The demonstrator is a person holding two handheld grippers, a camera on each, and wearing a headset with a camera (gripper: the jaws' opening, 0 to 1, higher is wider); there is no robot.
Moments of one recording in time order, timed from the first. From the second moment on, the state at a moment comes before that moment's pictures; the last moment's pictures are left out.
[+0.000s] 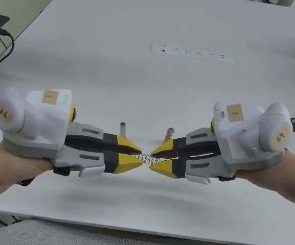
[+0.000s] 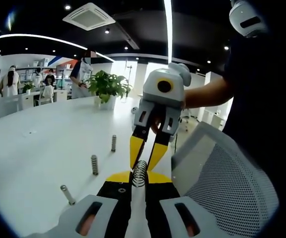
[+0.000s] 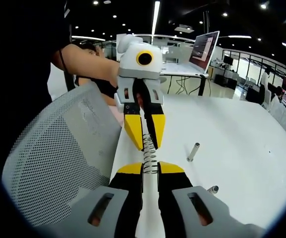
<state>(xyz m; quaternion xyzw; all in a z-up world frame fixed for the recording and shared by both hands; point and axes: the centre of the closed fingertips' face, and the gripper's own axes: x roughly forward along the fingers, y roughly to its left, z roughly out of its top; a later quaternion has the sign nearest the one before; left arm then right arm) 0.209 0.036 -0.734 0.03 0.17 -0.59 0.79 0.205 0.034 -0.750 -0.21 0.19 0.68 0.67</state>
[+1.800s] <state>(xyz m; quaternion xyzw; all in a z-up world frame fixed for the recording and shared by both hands) 0.213 0.040 -0.716 -0.02 0.15 -0.59 0.80 0.214 0.034 -0.720 -0.04 0.19 0.66 0.72</state>
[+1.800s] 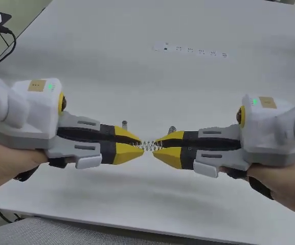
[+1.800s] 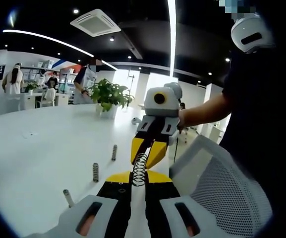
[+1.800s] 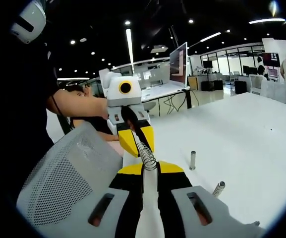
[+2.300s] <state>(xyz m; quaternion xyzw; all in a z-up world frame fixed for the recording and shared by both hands) 0.207 0.040 -0.723 0.01 0.15 -0.59 0.79 0.208 0.041 -0.702 0.00 0.17 0.67 0.72</state>
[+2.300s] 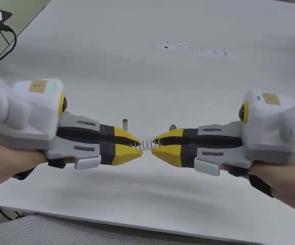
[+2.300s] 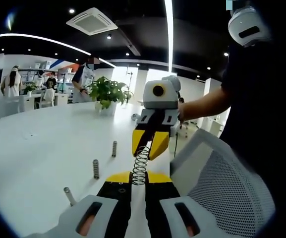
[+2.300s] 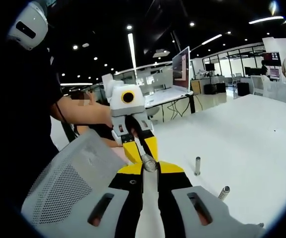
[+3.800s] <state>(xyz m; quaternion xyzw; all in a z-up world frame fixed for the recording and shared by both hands) 0.212 0.031 -0.721 0.04 0.14 -0.59 0.80 0.207 0.068 -0.682 -0.07 0.10 0.68 0.72</state>
